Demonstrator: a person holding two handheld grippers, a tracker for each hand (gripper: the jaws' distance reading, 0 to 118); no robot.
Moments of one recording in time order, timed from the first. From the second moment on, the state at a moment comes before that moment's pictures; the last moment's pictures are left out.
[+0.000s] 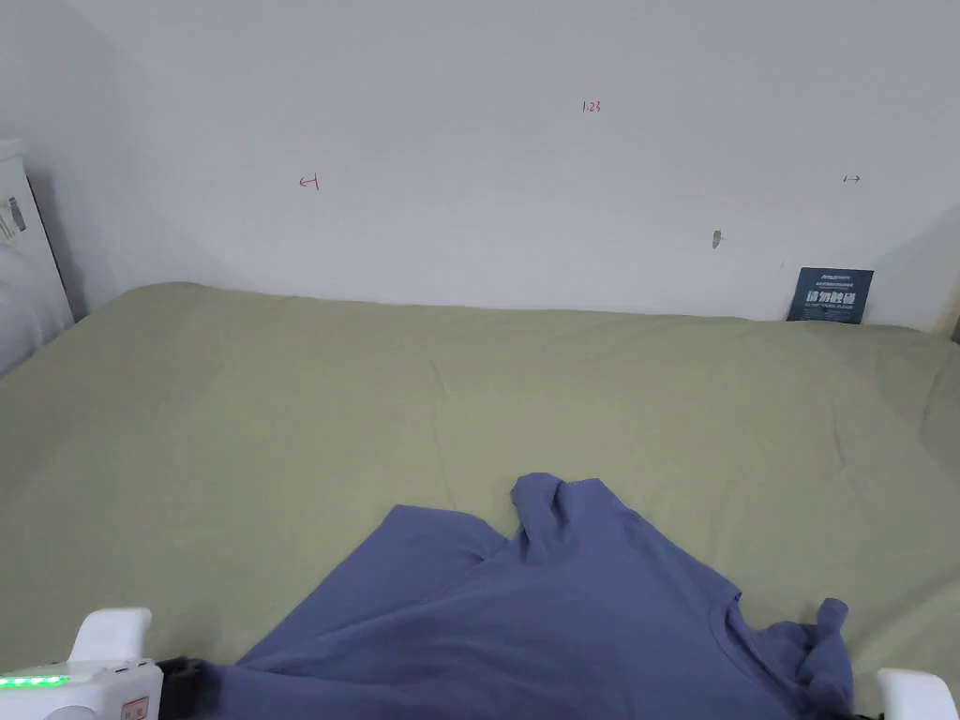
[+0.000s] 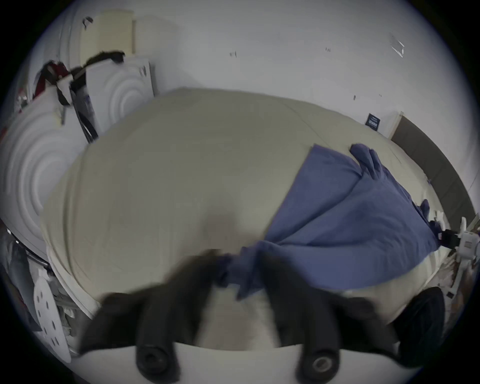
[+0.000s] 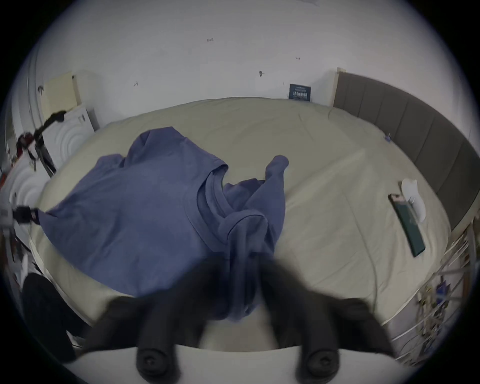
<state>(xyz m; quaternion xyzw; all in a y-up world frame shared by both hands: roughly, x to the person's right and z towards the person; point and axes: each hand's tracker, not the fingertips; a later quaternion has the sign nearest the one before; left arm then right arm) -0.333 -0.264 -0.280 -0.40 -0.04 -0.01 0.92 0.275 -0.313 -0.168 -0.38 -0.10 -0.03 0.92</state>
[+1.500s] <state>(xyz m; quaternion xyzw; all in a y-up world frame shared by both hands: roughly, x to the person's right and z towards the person) -0.362 -0.239 -0.301 -0.45 -0.07 0.01 0.89 0.107 -0.174 -0.163 -0.13 0.00 0.01 0.99</state>
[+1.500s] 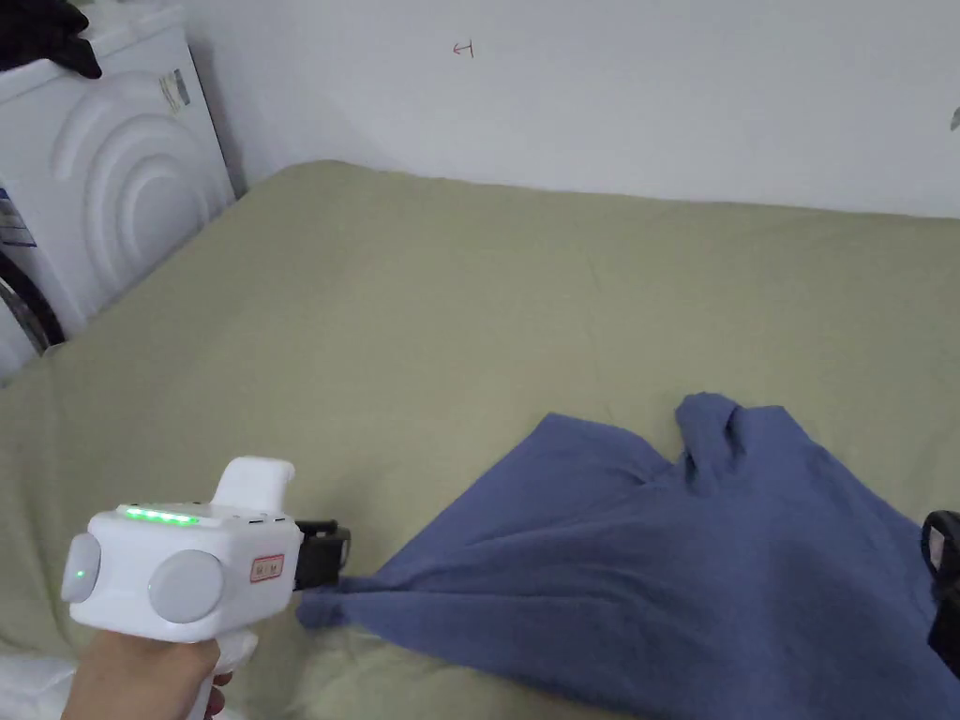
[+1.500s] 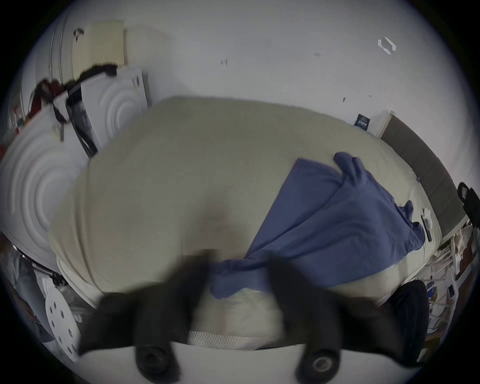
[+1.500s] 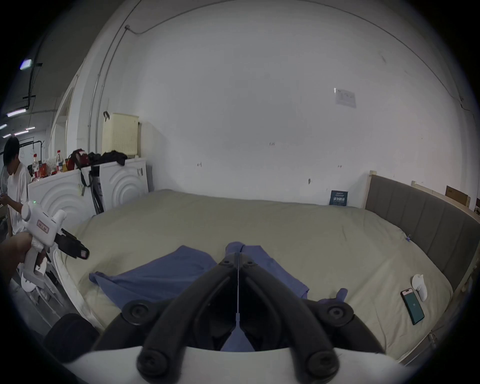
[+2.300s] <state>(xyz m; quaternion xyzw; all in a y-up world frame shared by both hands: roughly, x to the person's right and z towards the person) -0.348 -0.253 -0.282 -0.42 -0.09 0.02 0.90 0.159 -0.224 -0.303 -0.26 0.02 0.02 0.97</state>
